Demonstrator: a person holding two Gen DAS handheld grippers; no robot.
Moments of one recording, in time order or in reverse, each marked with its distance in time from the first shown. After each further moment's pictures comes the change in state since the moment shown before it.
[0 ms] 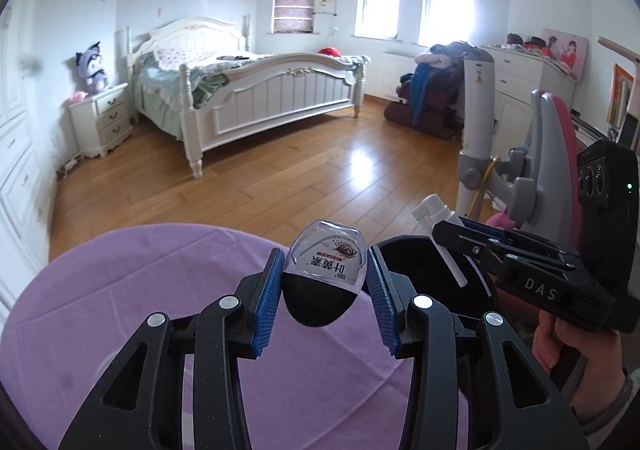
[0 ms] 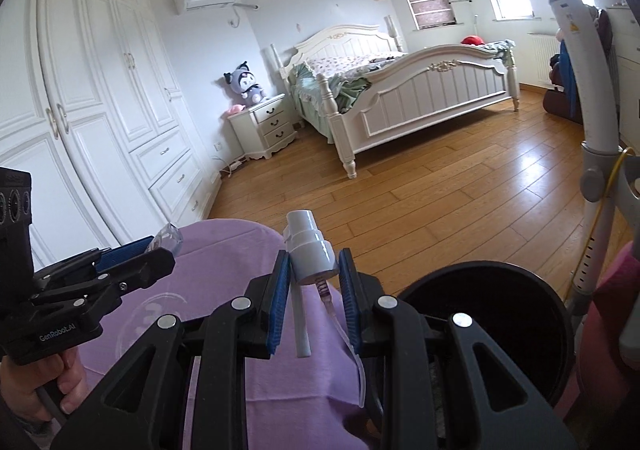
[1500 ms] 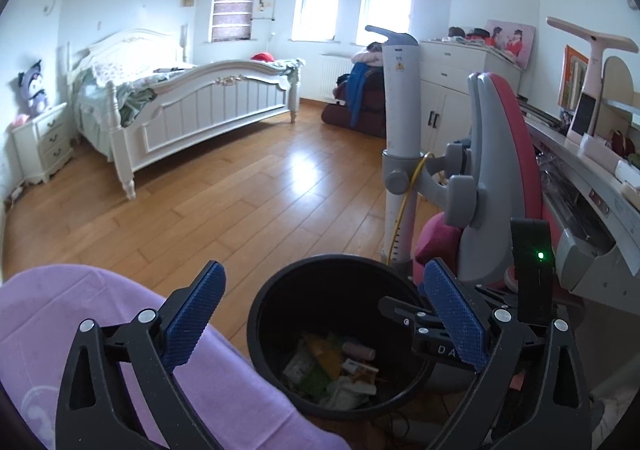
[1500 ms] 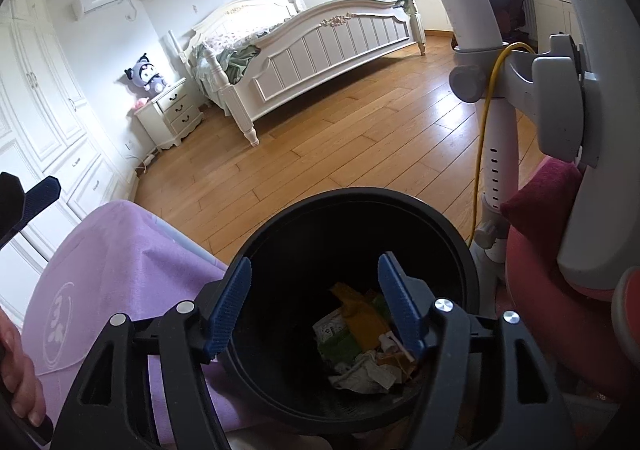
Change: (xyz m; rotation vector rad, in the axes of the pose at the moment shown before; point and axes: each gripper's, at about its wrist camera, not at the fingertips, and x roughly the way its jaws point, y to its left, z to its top) left arm 0.048 -0.087 0.015 0.066 -0.030 -0.187; right arm -0.008 -0.097 -0.045 0.174 0.122 -0.231
